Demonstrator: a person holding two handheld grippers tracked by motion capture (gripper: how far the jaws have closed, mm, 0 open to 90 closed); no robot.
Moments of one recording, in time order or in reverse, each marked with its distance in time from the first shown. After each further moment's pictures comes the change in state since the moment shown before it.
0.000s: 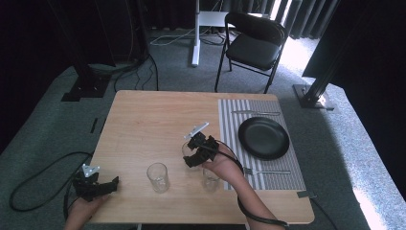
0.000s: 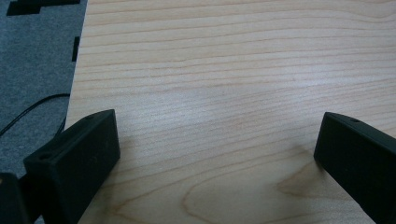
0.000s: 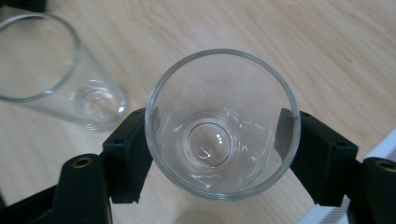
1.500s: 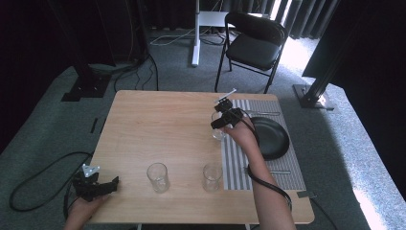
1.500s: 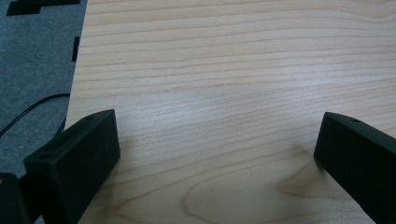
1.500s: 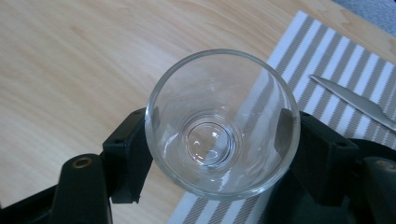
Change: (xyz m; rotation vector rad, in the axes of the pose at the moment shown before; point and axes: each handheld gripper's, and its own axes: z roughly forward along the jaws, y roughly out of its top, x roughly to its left) left arm 0.000 0.000 0.000 0.001 0.000 0.000; right arm -0.132 0.013 0.003 0.055 -0.209 0.273
